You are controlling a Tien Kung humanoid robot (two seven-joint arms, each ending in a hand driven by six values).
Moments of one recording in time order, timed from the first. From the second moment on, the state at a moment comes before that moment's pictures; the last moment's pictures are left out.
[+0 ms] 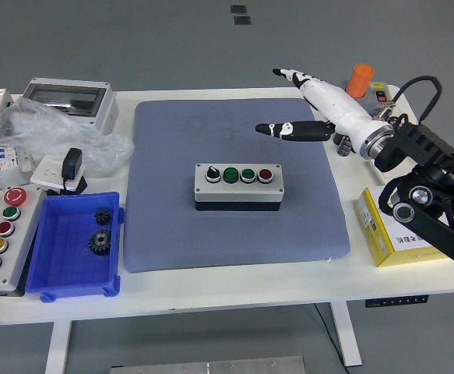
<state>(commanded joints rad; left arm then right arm) 0.05 0.30 -0.39 -0.23 0.27 0.12 0.11 0.65 -0.57 0.78 1.54 -1.55 -0.18 -0.17</state>
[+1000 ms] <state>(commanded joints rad) 0.05 0.30 -0.42 -0.23 0.29 0.11 0.11 0.40 -0.46 1.12 1.32 -0.57 -0.04 0.36</state>
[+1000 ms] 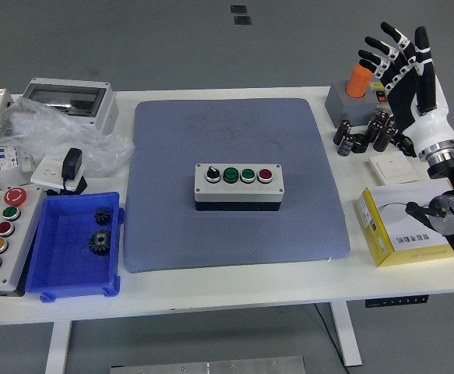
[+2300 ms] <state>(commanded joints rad) 0.04 0.30 -0.43 -0.23 0.30 0.11 0.11 0.40 -0.42 0.99 1.21 0.12 0.10 0.35</state>
